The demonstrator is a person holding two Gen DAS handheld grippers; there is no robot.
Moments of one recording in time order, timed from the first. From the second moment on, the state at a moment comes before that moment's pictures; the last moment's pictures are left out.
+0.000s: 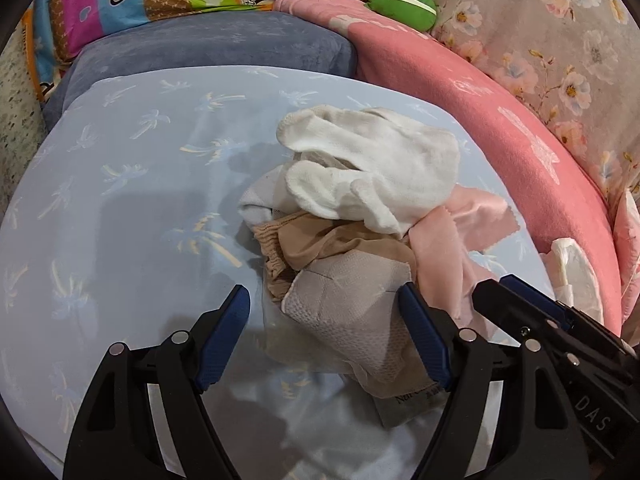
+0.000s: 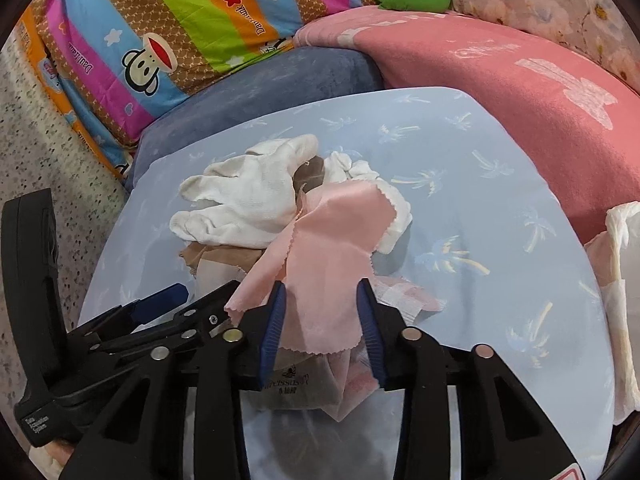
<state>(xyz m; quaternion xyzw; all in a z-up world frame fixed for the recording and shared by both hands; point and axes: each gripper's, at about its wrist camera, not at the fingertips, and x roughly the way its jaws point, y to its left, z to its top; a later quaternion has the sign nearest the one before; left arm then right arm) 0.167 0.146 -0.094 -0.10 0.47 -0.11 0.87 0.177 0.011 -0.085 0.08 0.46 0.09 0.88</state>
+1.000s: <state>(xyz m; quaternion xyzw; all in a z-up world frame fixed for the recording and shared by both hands) 0.122 0.094 -0.007 -0.09 0.39 -0.16 0.90 0.097 -0.058 0.030 0.07 0.33 0.06 0.94</state>
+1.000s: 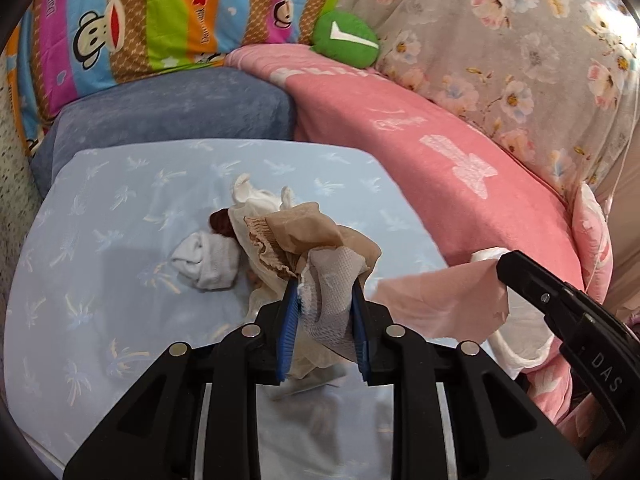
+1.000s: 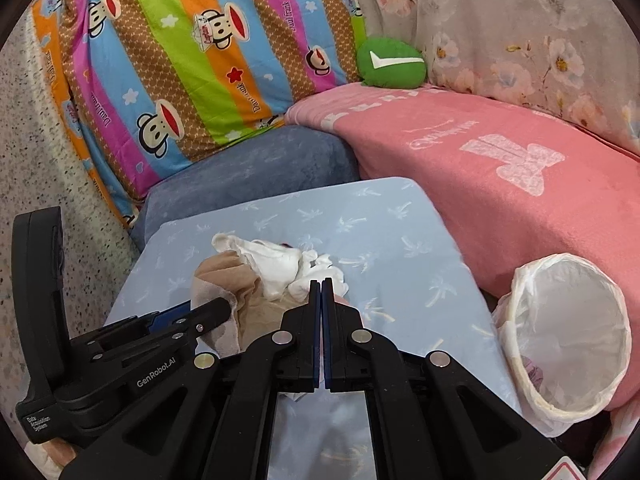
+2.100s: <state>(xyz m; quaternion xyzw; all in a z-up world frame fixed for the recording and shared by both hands) 0.076 0.005 -0.068 -0.02 0.47 -0.23 0.85 0.035 -0.158 0.022 0.13 0.33 -0.01 0.94</state>
